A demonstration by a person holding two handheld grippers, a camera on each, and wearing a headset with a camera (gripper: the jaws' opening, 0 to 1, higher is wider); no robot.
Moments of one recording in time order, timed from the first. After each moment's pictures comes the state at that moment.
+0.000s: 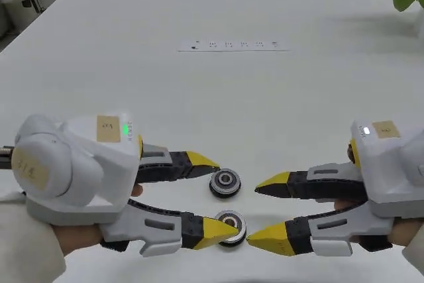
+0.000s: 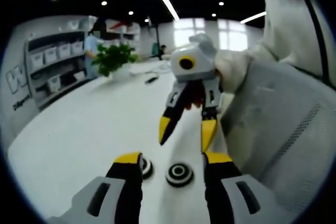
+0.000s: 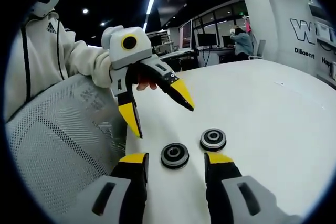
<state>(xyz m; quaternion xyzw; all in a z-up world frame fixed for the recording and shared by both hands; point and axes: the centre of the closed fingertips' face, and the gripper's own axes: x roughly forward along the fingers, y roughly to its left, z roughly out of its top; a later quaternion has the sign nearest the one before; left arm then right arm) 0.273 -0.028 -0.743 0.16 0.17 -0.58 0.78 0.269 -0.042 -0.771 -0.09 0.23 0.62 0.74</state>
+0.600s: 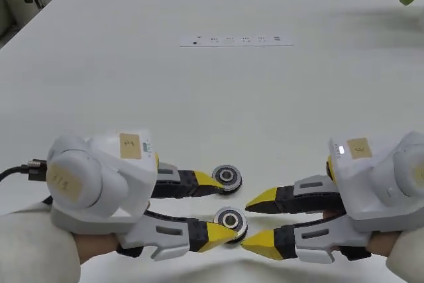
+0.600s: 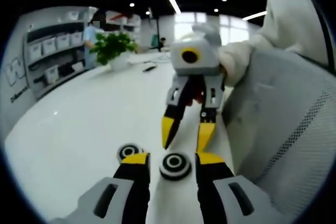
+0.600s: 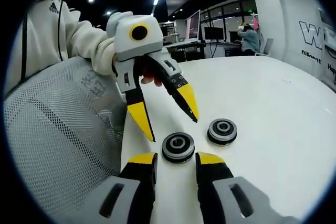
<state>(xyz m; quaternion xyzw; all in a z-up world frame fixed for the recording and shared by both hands) 0.268 -0.034 -0.775 0.16 0.20 -0.58 0.77 0.262 -0.035 -0.798 -0.13 0.24 0.63 0.72</state>
